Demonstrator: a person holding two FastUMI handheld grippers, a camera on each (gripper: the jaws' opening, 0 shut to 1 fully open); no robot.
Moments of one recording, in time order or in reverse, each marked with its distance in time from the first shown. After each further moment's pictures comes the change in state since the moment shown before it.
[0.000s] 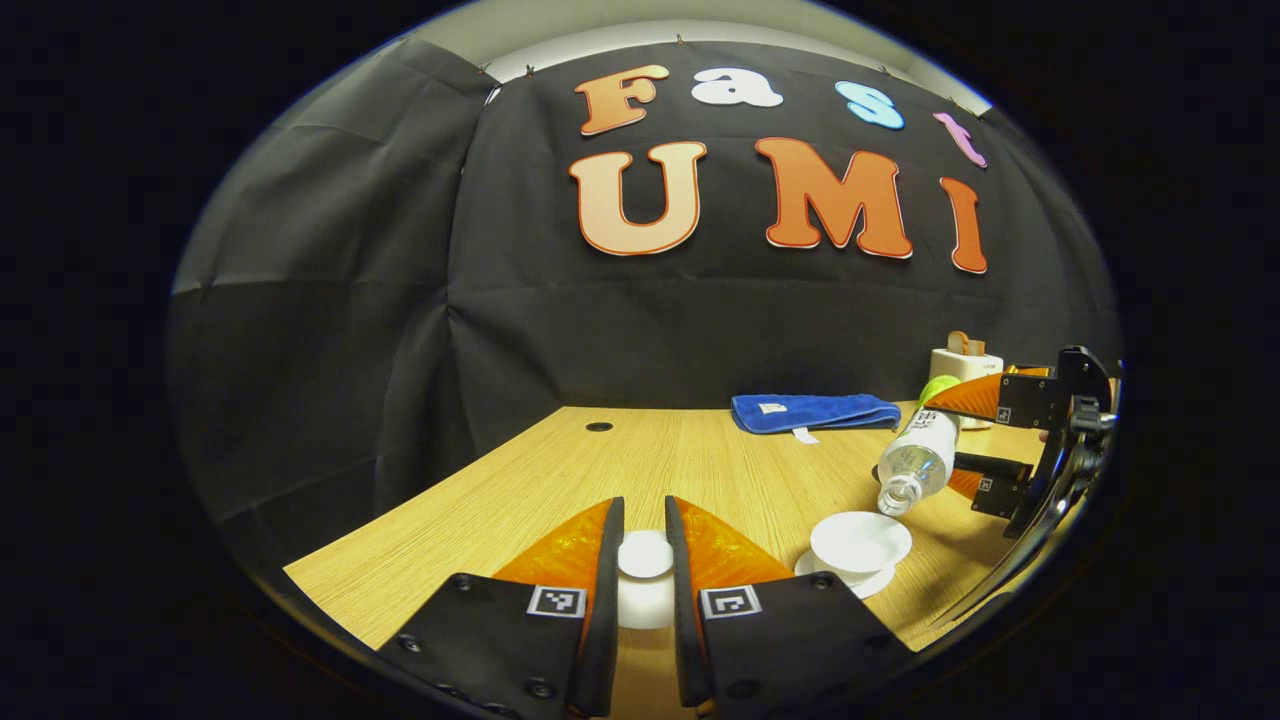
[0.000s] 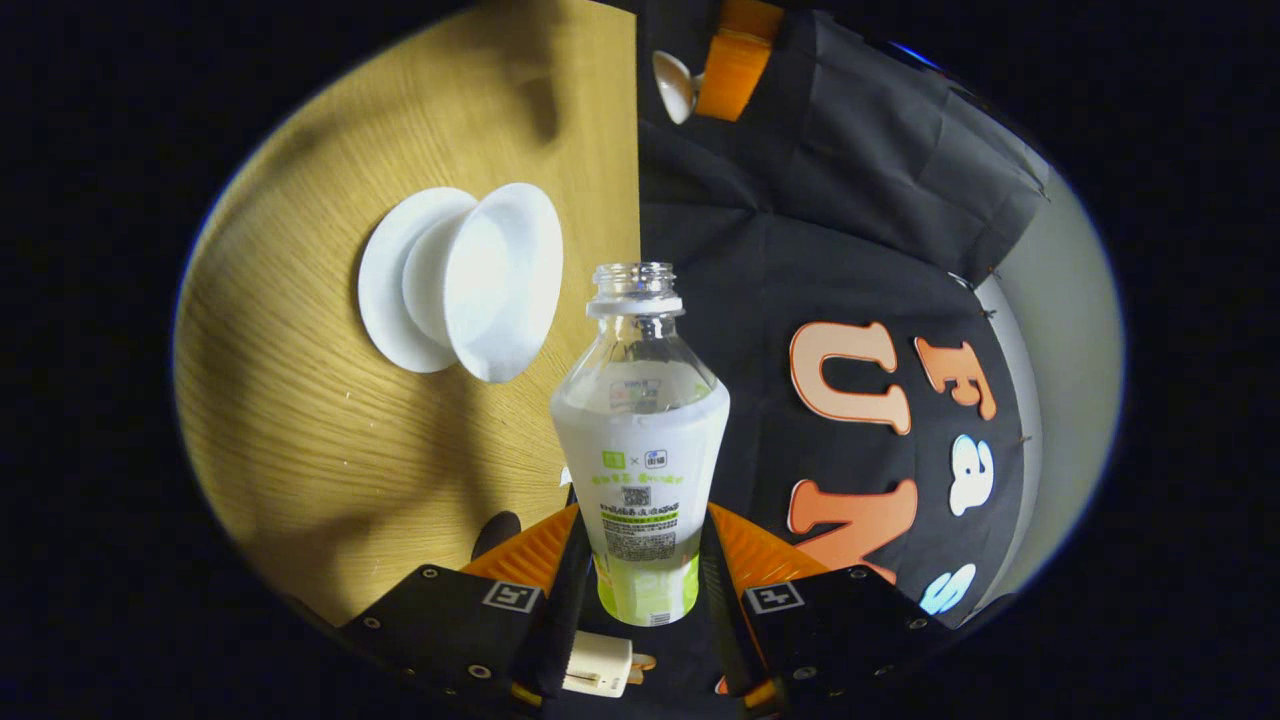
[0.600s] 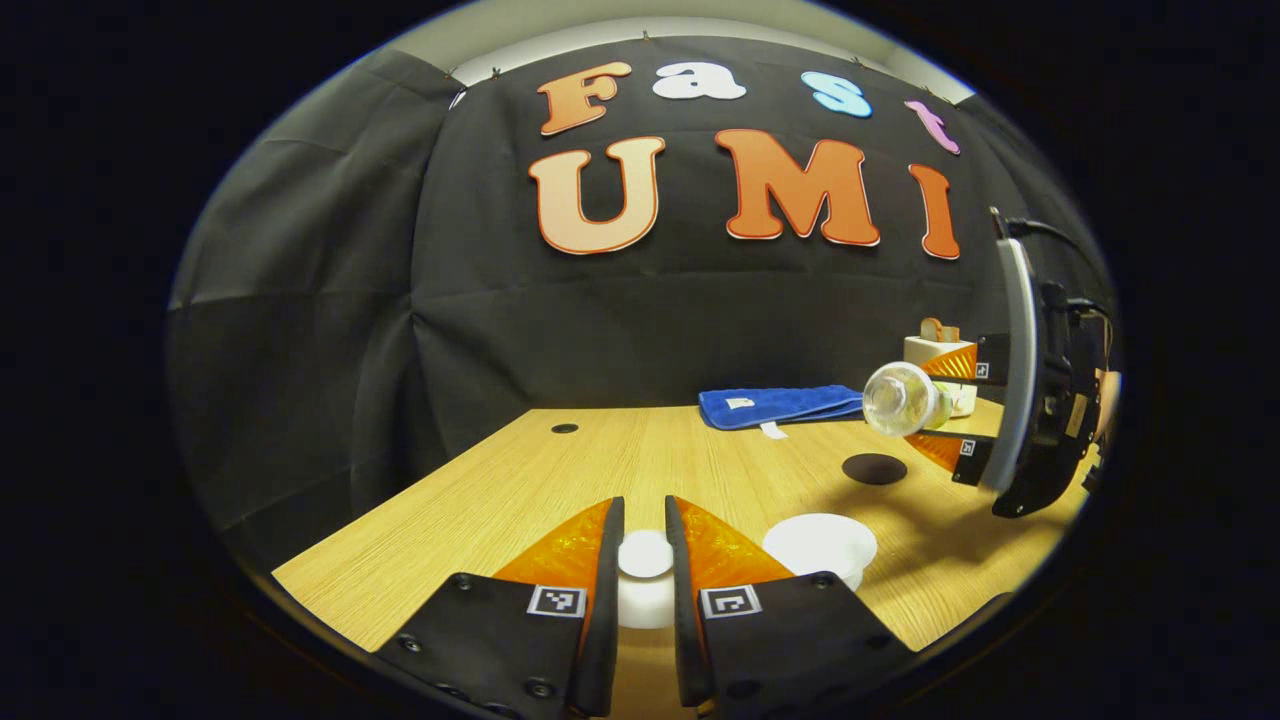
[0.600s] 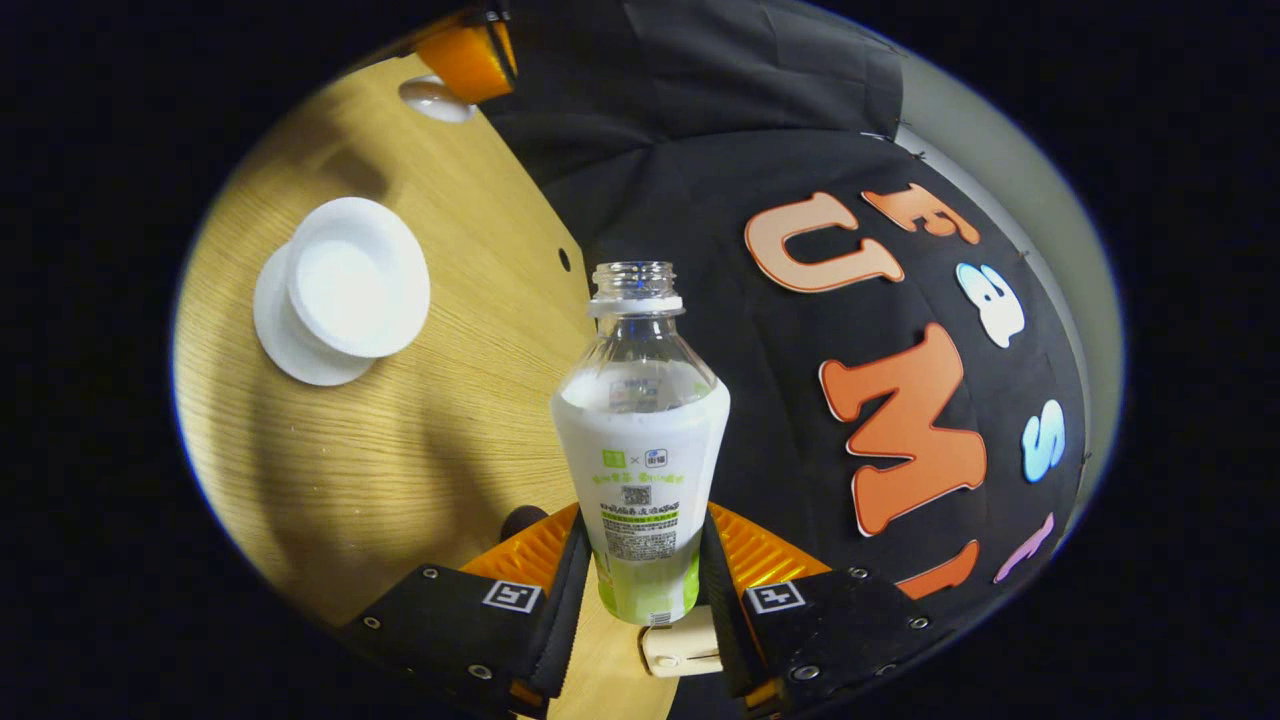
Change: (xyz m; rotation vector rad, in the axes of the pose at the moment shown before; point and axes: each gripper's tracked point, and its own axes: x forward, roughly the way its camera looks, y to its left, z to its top) left arm 0.008 -0.047 0.002 0.046 0.003 -0.072; right arm 0.004 -0.013 -0.068 0.433 0.127 -0.004
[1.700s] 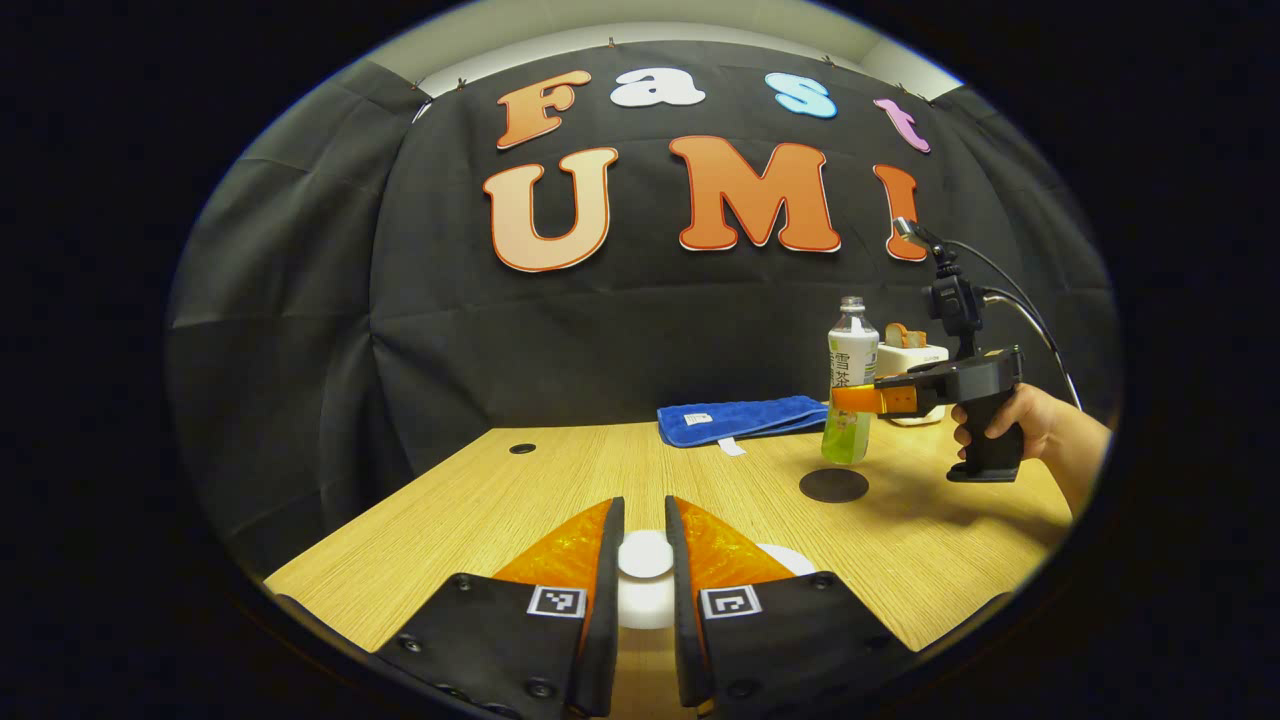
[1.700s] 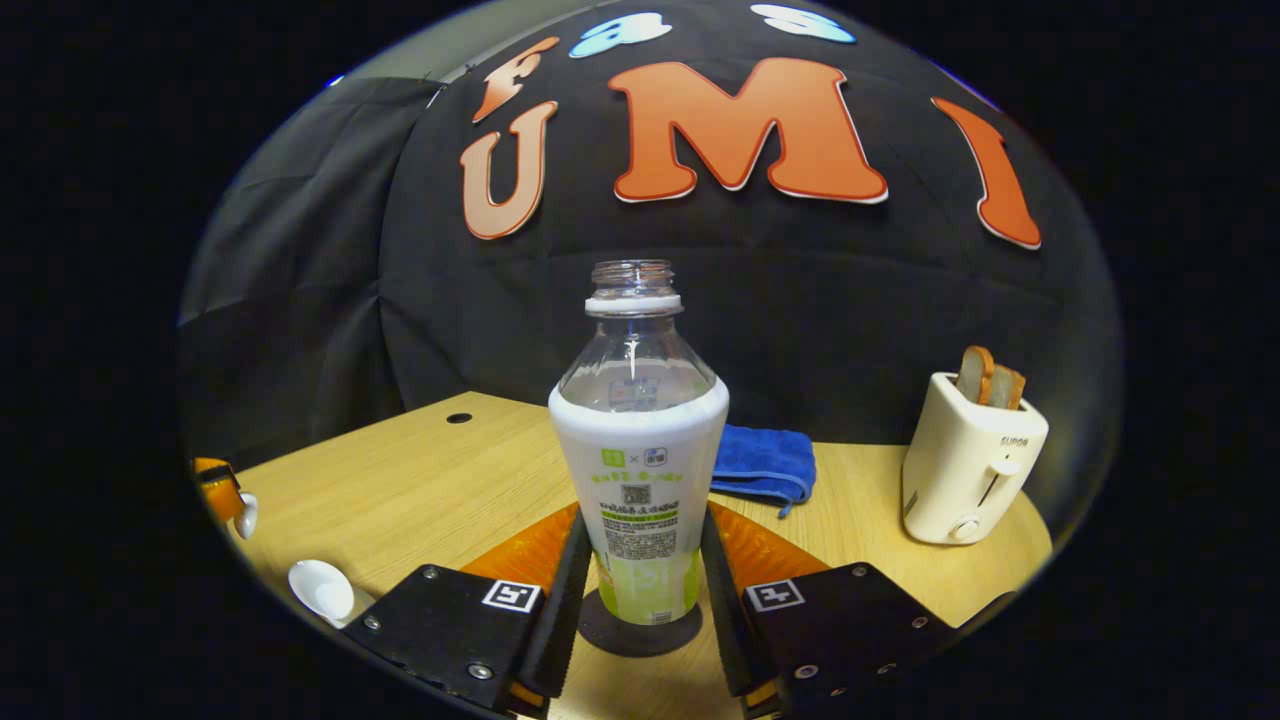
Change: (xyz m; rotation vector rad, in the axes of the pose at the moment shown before) left arm 0.008 -0.045 0.020 0.025 -0.023 -0.067; right arm 0.050 -0.009 -0.066 1.249 0.103 0.162
